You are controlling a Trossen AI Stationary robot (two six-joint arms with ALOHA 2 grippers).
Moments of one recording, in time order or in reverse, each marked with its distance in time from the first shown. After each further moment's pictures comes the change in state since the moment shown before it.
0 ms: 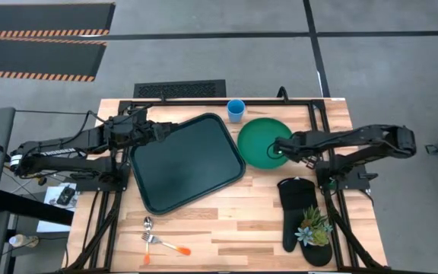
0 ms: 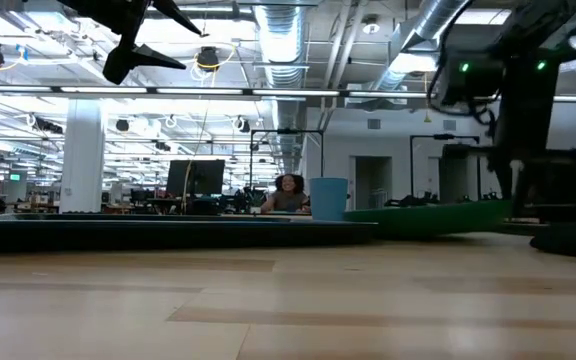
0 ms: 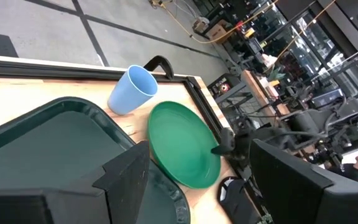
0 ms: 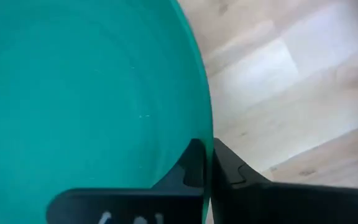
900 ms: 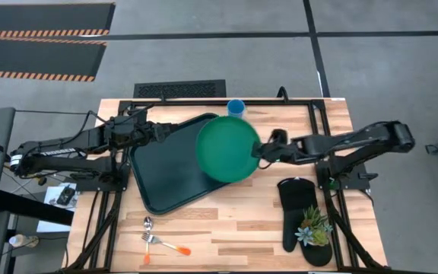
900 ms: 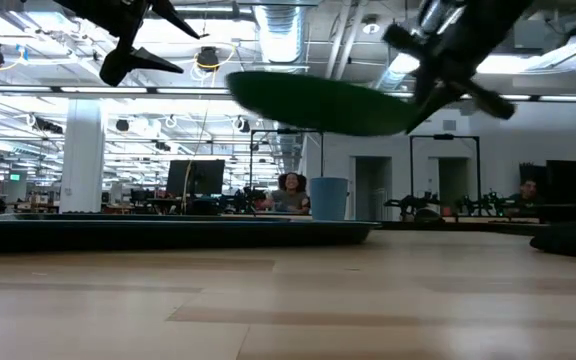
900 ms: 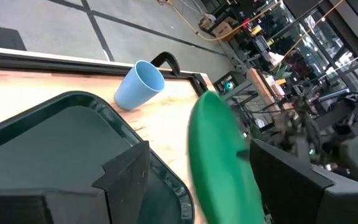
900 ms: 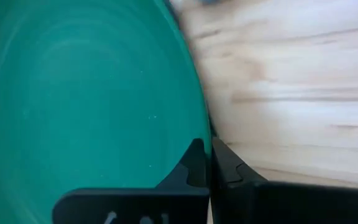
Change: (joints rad) left arm -0.001 0.000 0.000 -0.028 -0.007 -0.022; right arm 0.263 0.068 0.272 0.362 0.158 -0.355
